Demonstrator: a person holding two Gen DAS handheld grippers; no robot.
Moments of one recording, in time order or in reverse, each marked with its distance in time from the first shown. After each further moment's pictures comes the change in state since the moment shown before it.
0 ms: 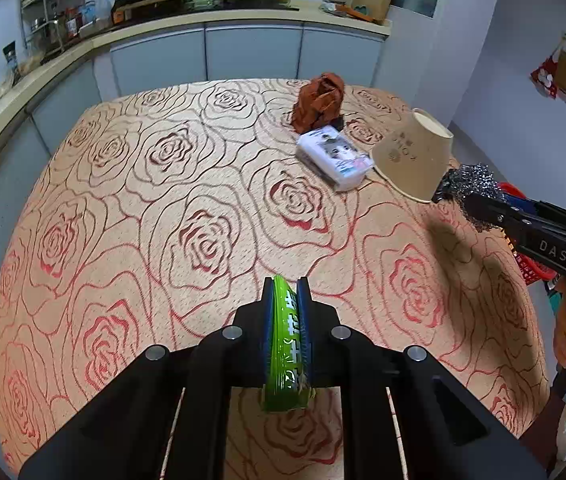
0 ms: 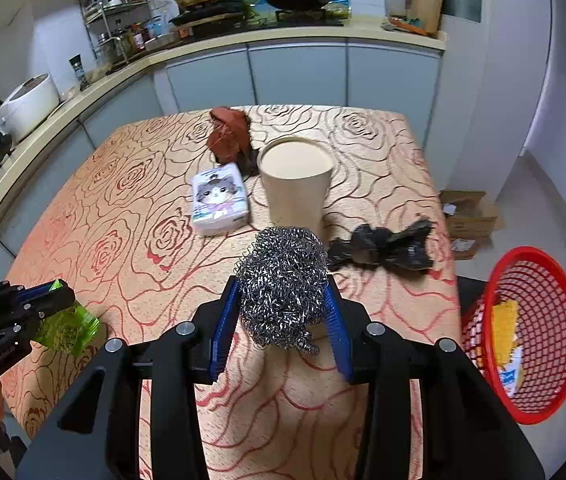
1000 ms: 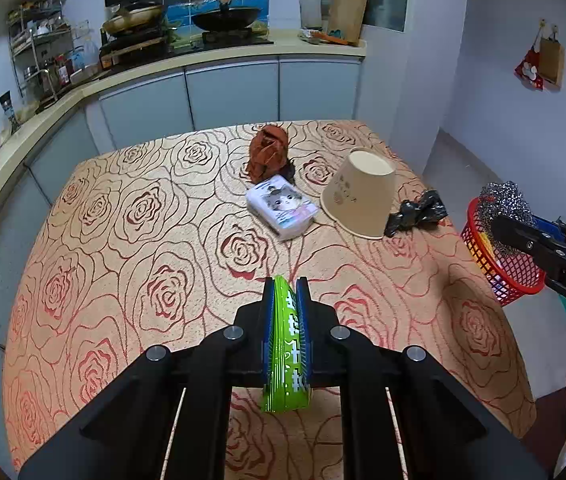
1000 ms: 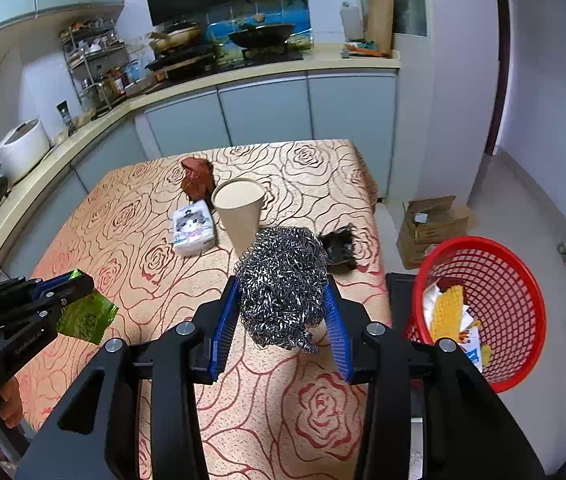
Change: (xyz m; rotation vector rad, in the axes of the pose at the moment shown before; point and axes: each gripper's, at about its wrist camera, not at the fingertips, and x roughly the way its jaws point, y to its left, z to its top) left arm -0.027 -0.064 0.020 0.078 -0.110 0.033; right arm -0.072 -0.043 -0.019 0.099 -0.121 -0.036
